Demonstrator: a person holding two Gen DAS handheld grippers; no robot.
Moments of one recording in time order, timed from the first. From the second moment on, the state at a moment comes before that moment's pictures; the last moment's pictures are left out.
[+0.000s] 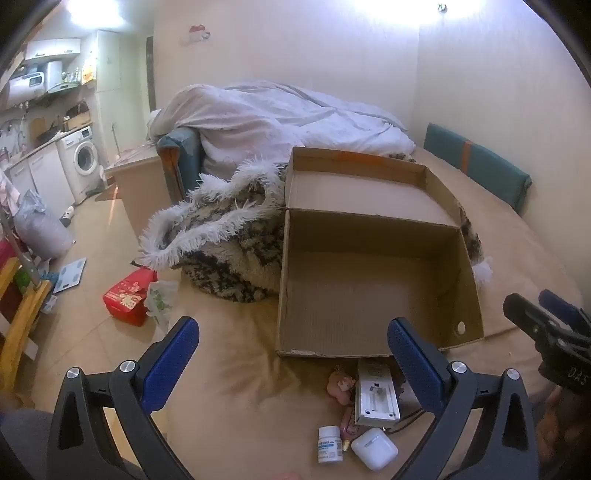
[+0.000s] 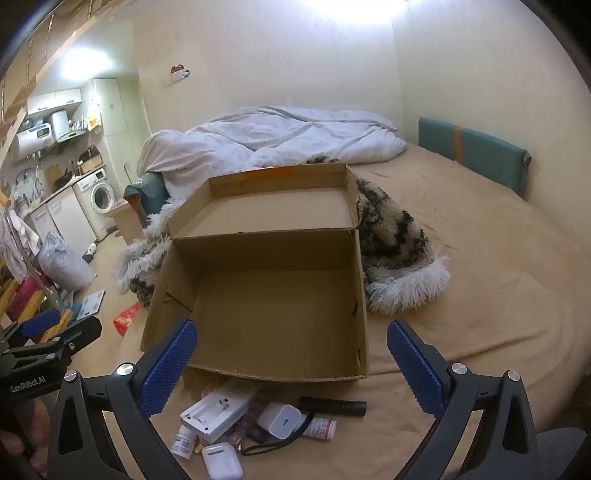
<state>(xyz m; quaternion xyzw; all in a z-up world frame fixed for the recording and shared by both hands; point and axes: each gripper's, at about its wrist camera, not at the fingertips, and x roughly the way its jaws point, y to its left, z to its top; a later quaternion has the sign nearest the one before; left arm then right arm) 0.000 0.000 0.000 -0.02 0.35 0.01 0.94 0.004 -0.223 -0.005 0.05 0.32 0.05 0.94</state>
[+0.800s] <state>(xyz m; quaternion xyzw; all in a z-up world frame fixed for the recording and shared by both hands) -0.001 0.001 0.002 -0.02 0.35 0.00 0.94 0.005 -0.221 -0.006 0.04 0.33 0.05 0.94</state>
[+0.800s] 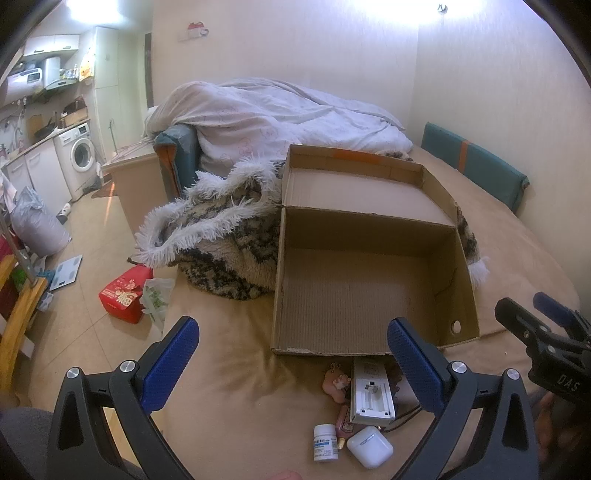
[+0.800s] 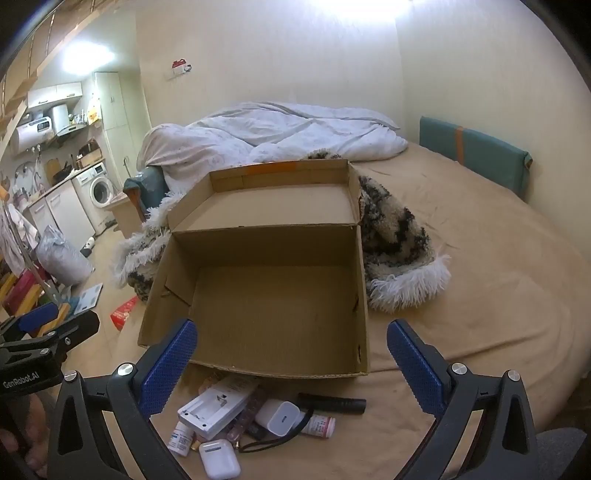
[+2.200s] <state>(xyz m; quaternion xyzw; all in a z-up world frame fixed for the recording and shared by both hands) -0.001 0.000 0.001 -0.02 0.36 0.00 0.93 0.006 -0.219 -0.007 0.04 0.33 0.05 0.94</state>
